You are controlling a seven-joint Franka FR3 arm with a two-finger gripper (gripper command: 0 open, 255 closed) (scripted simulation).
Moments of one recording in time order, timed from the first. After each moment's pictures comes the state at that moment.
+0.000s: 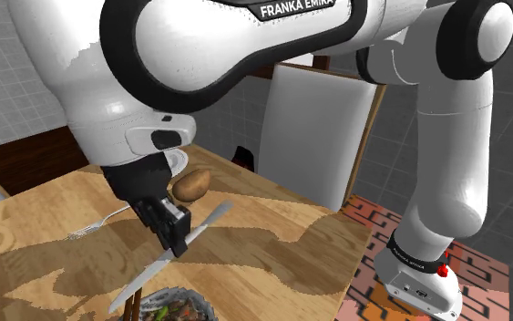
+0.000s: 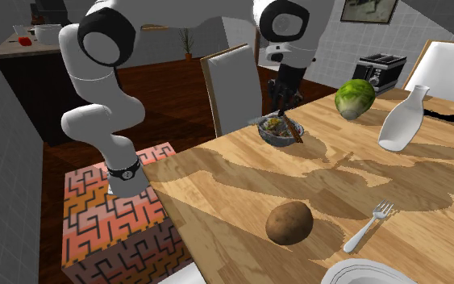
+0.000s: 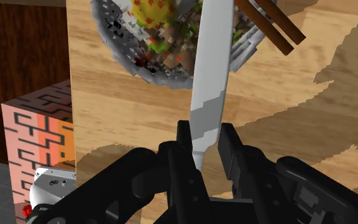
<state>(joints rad) 0.09 0.36 1.03 -1.54 -0.14 1.62 2.57</state>
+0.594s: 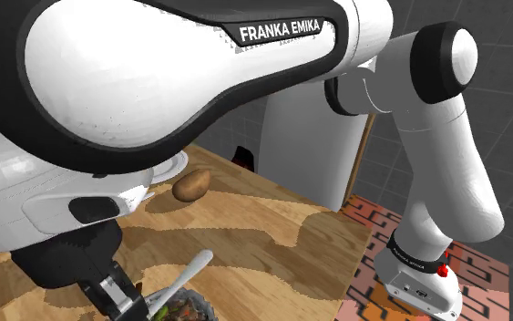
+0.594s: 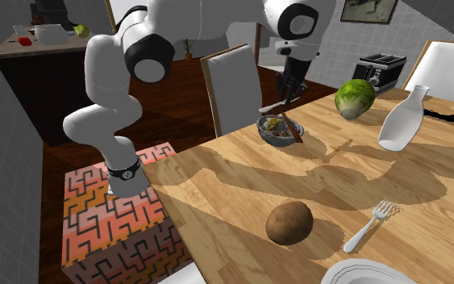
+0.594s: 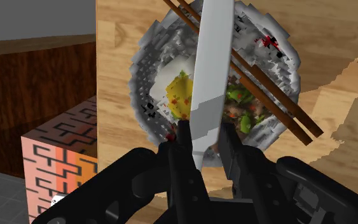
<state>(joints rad) 0.41 0.57 0.97 -1.29 -0.28 1.56 2.78</state>
